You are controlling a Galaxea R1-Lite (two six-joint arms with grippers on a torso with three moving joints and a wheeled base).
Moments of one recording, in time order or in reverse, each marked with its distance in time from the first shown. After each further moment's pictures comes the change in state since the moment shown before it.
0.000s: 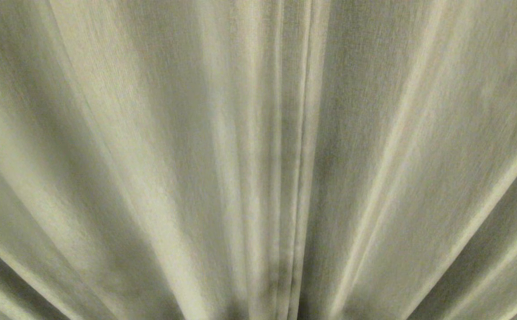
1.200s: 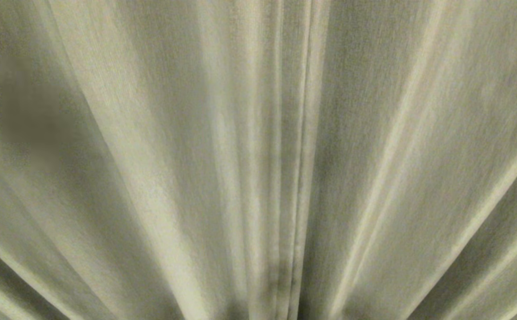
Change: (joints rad) left arm -0.002 0.867 -0.834 -0.232 0.026 0.092; right arm 0.000 0.000 0.000 0.000 0.000 0.000
